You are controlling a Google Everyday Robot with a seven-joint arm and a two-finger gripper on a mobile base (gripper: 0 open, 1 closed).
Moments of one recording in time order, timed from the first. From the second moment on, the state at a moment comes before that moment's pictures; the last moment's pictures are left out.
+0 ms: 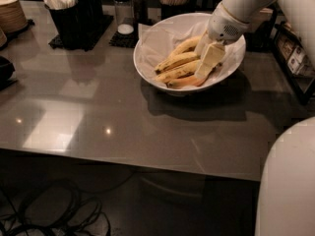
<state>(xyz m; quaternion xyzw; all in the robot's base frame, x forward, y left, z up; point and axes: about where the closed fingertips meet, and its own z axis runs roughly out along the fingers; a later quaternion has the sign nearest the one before) 0.648 -0.128 0.888 -0.65 0.73 0.11 0.17</state>
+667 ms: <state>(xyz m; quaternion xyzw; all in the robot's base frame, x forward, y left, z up) 0.656 -0.129 0.873 -0.64 0.74 0.12 0.17</state>
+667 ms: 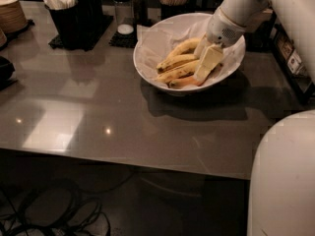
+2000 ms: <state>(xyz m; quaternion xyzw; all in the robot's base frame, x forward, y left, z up) 0.655 -0.133 0.858 -0.63 0.75 0.14 0.15</state>
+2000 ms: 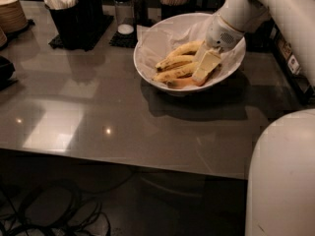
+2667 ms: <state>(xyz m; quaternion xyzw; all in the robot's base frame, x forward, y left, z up) 0.655 -0.133 0.859 -0.63 0.75 0.14 0.15</state>
